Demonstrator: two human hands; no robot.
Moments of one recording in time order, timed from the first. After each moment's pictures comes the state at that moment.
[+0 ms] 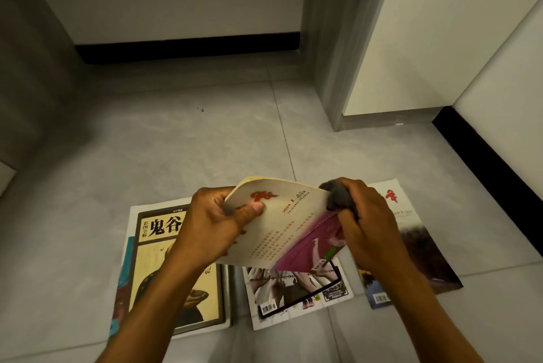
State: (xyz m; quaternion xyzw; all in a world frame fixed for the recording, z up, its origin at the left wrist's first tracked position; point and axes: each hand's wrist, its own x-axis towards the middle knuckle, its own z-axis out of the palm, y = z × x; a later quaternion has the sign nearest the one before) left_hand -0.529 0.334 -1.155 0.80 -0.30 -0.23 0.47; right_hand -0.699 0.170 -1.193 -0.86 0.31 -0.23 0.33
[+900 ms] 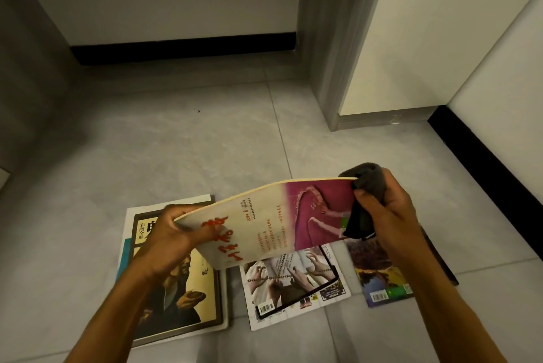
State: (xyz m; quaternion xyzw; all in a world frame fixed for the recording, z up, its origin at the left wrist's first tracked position) left_hand -0.495 0.374 -1.185 0.74 -0.23 -0.33 0.53; right_hand -0.716 0.150 -1.173 -0.70 0.31 -0.29 0.58
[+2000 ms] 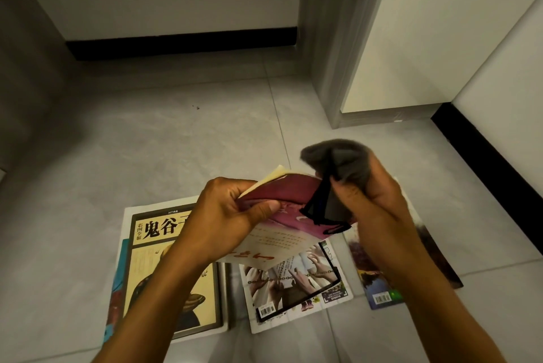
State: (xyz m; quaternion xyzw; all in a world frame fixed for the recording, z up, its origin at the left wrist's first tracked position) left_hand -0.520 0.316 -1.147 0.73 -0.45 -0.23 0.46; right_hand -0.688 0.186 -1.126 -0.73 0.17 -0.29 0.59
